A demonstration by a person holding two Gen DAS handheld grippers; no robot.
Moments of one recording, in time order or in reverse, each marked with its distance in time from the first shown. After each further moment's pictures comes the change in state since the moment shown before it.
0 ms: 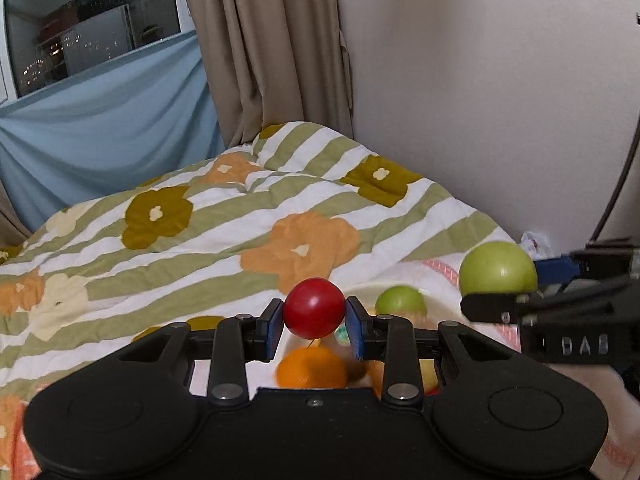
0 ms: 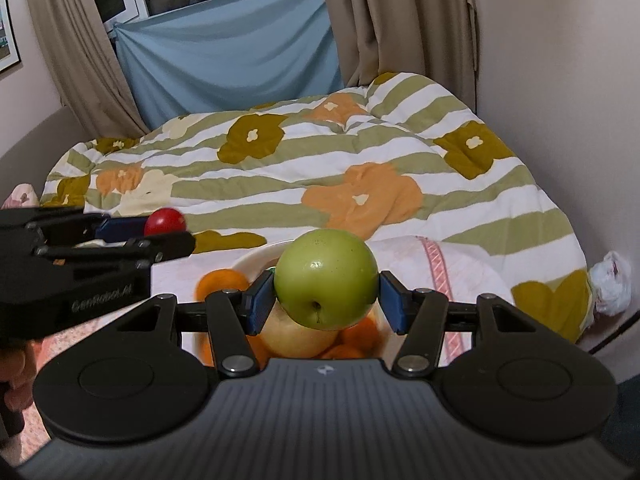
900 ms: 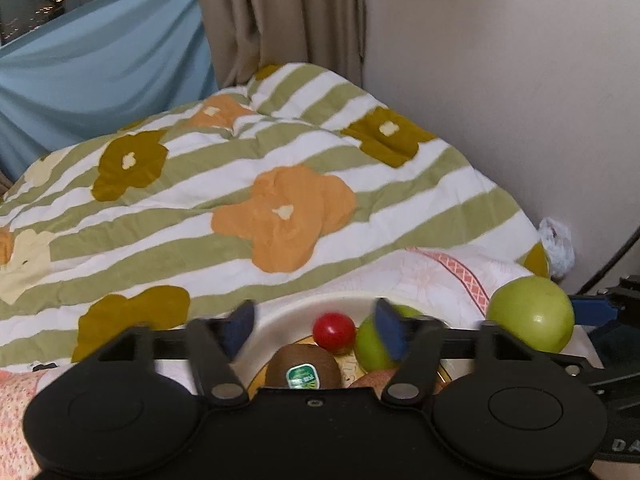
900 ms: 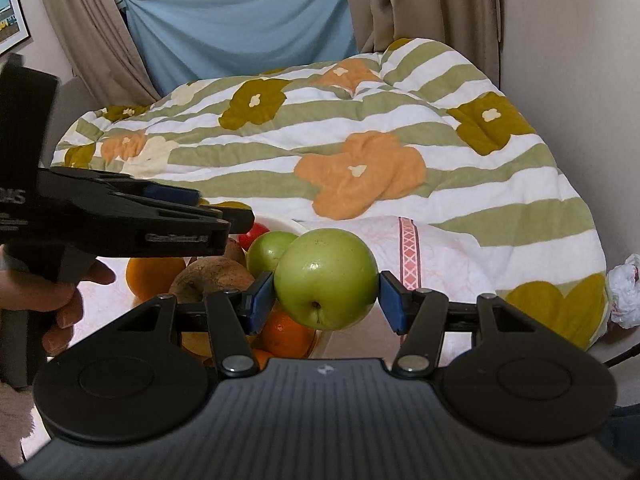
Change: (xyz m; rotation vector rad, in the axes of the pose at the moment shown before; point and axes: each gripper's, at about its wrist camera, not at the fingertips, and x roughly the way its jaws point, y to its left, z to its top) left arm 0.103 -0.022 0.020 -0.082 0.157 0.011; right arm 0.060 -0.065 0.000 -0.042 0.099 0.078
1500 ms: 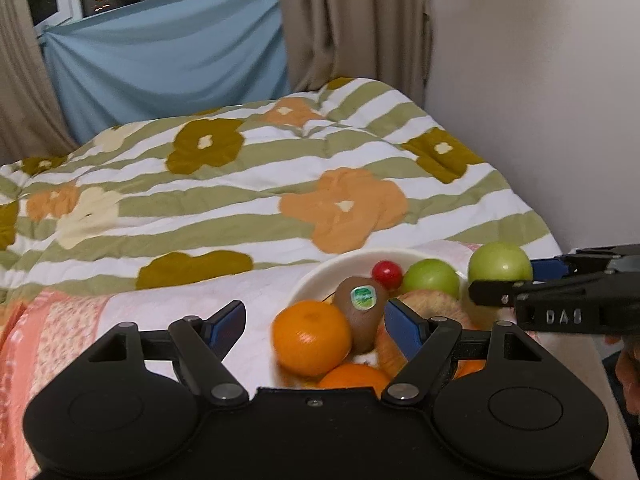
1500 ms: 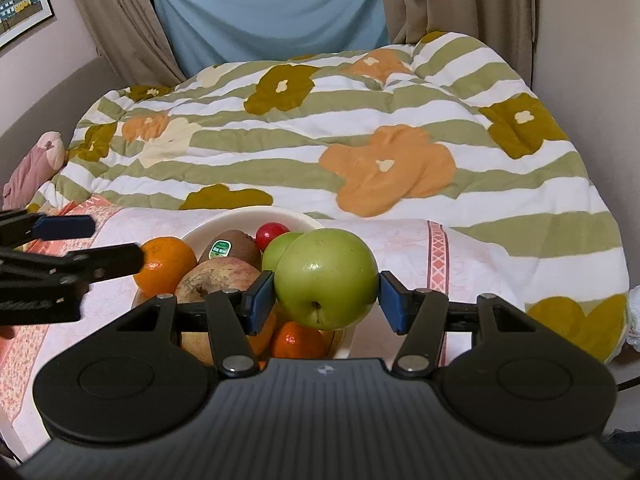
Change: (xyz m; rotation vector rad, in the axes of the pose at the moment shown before) left arm -0.074 0.019 -0.048 -0.143 -0.029 0.147; right arm 0.024 0.005 0.009 -0.063 0.039 0.072
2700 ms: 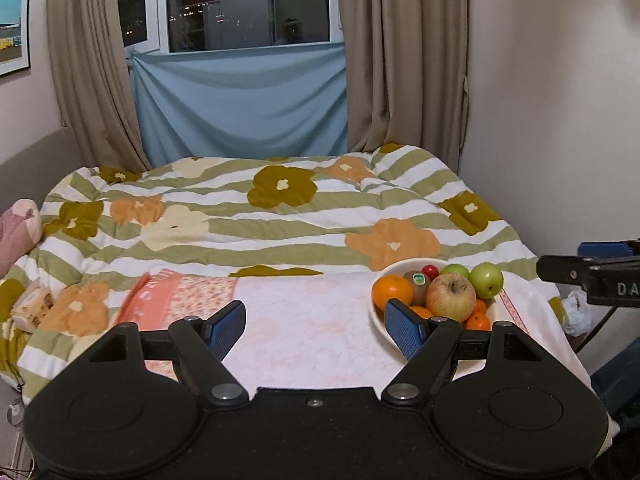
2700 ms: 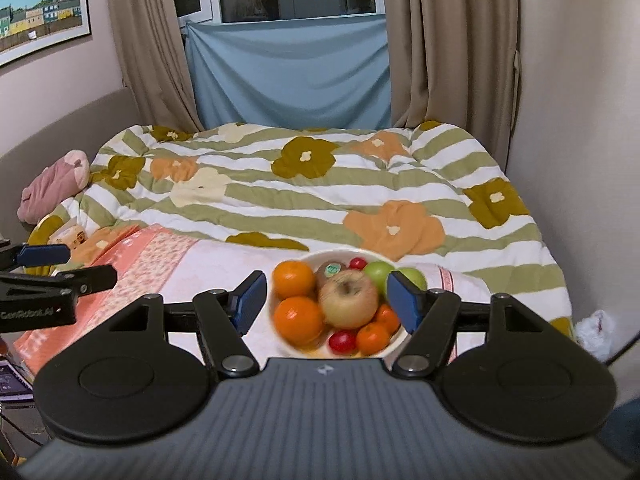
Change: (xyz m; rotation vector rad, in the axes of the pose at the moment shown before) left arm -0.204 0.082 -0.082 -0.105 -0.180 0.081; right arm -0.201 0.162 -0.044 -0.092 -0.206 -0.108
